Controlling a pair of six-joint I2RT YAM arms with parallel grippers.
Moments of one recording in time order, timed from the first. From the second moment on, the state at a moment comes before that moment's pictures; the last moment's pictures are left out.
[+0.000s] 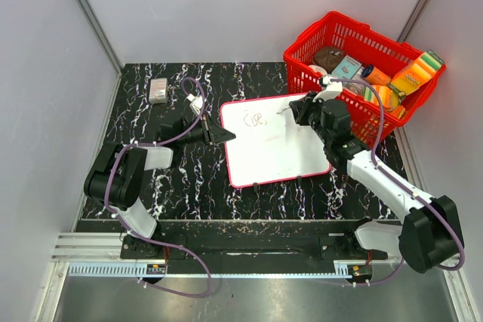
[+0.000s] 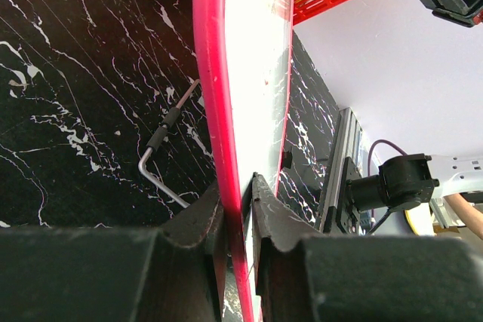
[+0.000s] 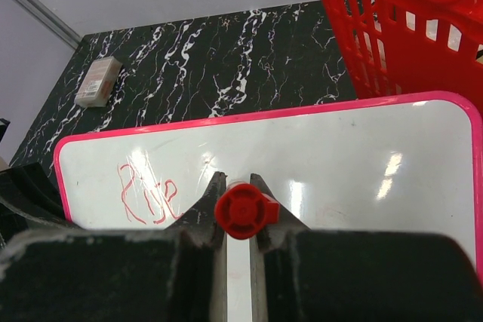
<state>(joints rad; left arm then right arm) -0.25 1.68 0.66 0.82 0.92 -0.70 0.44 1.22 0.82 0.24 0.10 0.40</state>
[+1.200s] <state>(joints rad) -0.25 1.68 0.66 0.81 0.92 -0.70 0.44 1.22 0.80 0.26 0.09 0.42</state>
